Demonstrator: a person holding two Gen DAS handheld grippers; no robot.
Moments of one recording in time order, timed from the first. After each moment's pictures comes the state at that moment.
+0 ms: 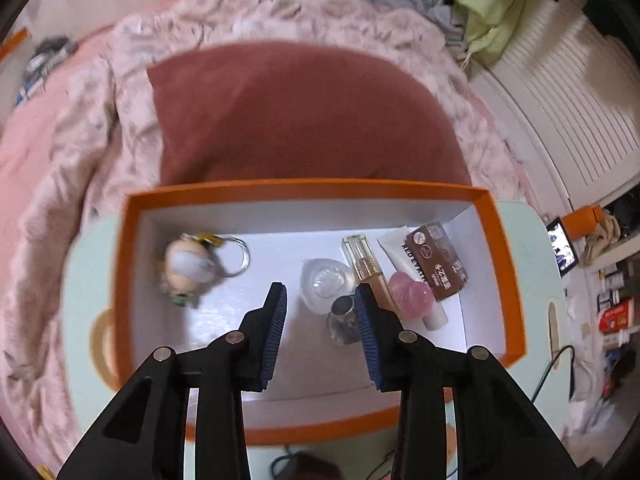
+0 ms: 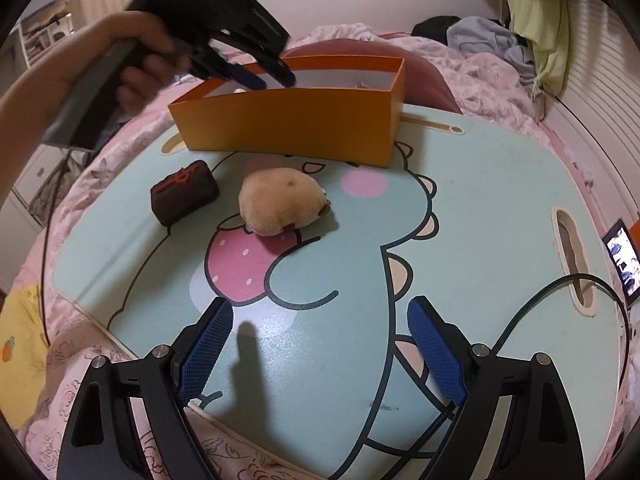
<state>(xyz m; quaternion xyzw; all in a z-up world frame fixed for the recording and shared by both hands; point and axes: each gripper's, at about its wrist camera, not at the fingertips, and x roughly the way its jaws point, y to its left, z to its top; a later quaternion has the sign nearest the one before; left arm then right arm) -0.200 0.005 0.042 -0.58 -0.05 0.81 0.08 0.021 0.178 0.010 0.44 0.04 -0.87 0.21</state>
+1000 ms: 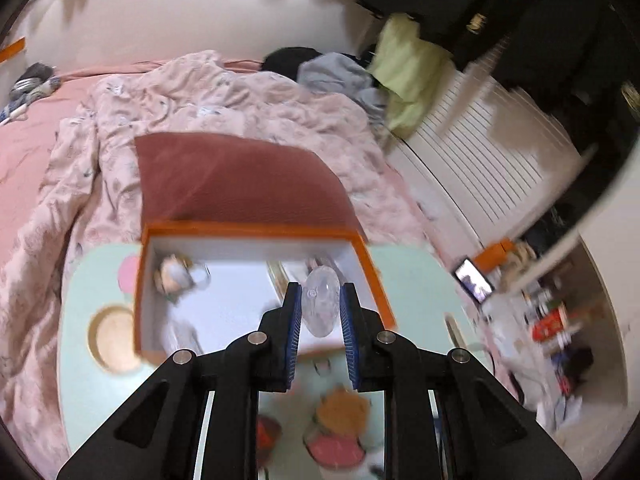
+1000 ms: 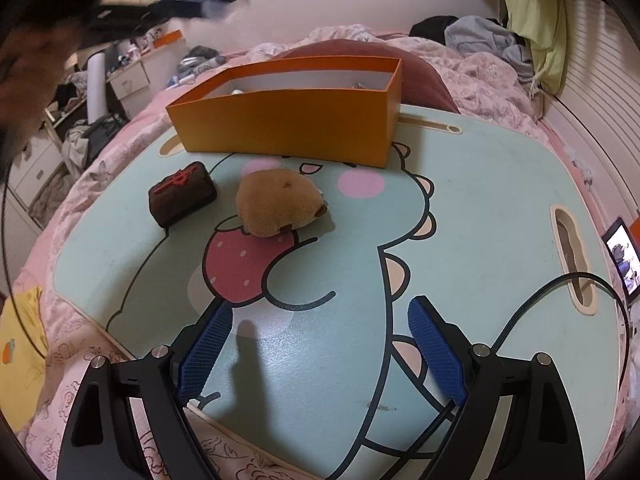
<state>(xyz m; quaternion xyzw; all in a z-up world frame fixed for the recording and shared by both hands) -0.088 -0.023 0.131 -0.43 -0.11 0.87 0.20 0.020 0.178 0.009 0.44 0.04 -0.87 0.20</state>
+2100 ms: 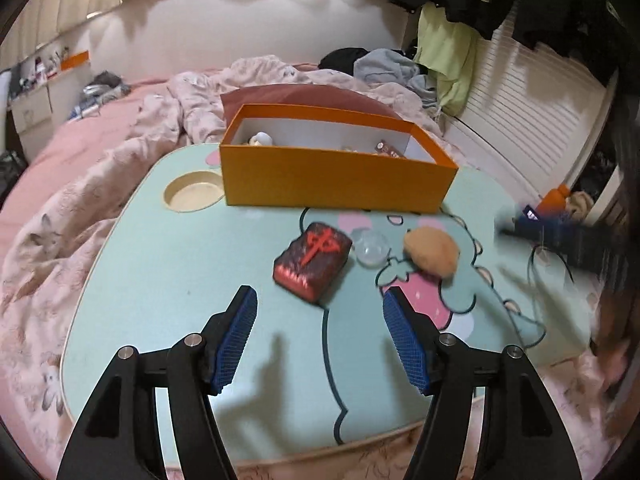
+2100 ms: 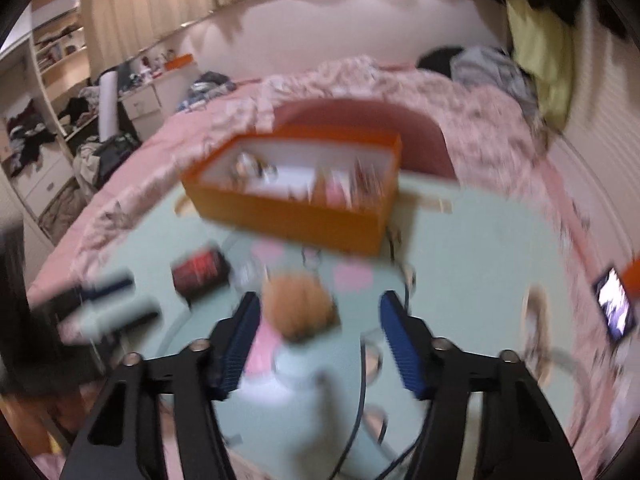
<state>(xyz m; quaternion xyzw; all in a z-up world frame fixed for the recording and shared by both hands) 0.057 -0.023 0.043 -0.39 -0.06 0.92 0.06 -0.029 0.172 0.094 0.40 0.05 -0.89 0.23</state>
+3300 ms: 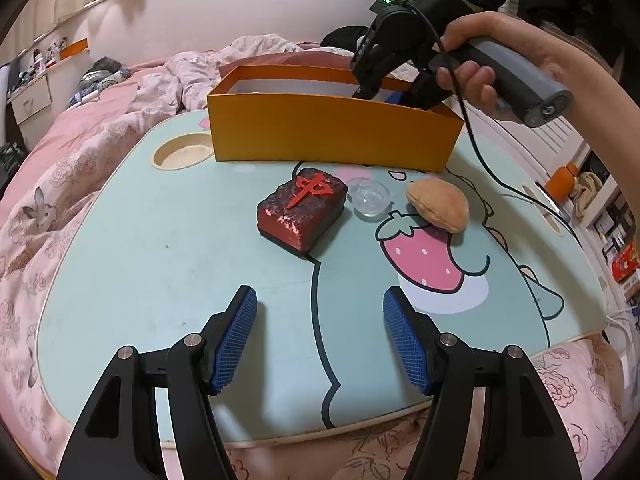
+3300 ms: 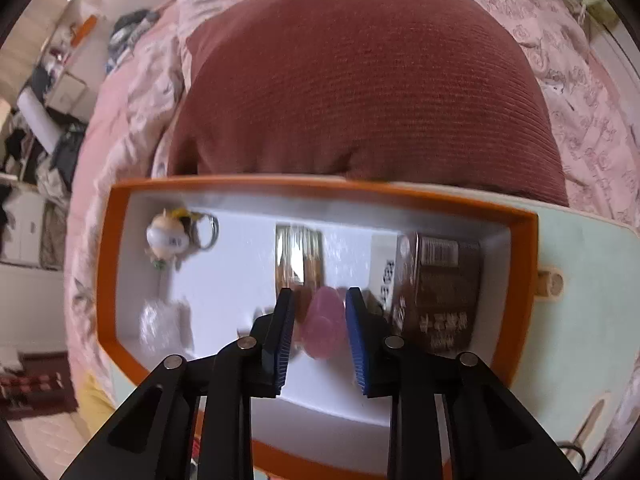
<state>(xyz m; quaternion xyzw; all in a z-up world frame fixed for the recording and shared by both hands) 0.059 -0.012 0.015 -0.42 -0.05 0.90 0.05 -0.231 0.103 0.027 0.65 -0.01 -0.74 0.17</state>
